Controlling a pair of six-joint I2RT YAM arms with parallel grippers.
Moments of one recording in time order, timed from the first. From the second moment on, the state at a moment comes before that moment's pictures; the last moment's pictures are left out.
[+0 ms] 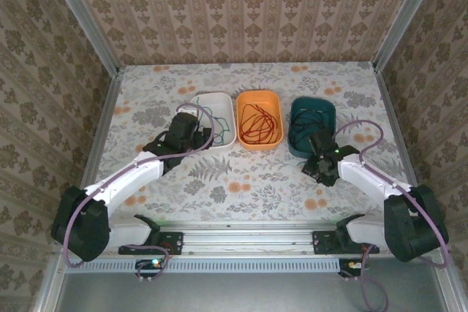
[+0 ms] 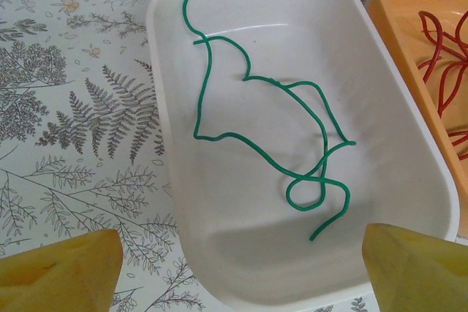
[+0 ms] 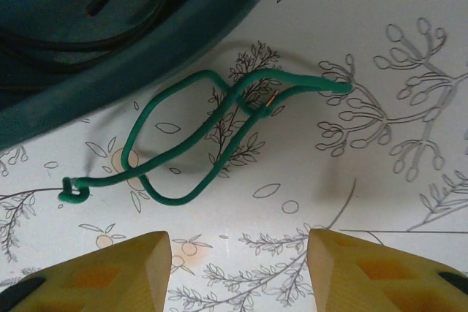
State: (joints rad) left arm -0.59 1.24 0.77 -0.24 -0.26 -0.33; right arm 0.29 1.26 0.63 -0.67 0.08 0.86
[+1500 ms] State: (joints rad) left arm -0.59 1.22 0.77 -0.26 -0.26 -0.34; right arm 0.20 1.24 0.69 -0.84 0.17 0.83
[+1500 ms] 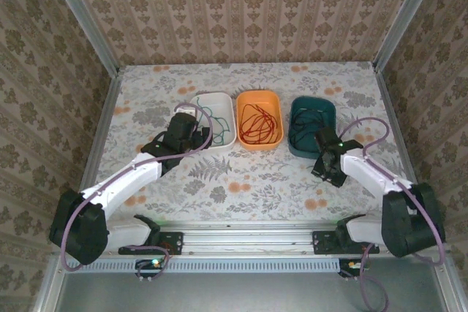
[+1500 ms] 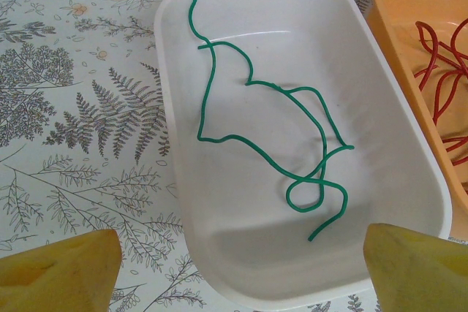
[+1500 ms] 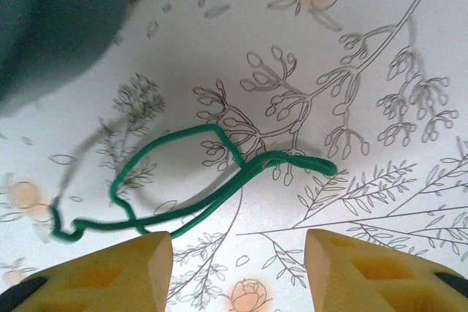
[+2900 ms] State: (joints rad) left arm -0.59 1.23 0.76 -0.26 -0.27 -0.34; right arm -0.06 1.24 0.59 -0.60 -0.20 1.01
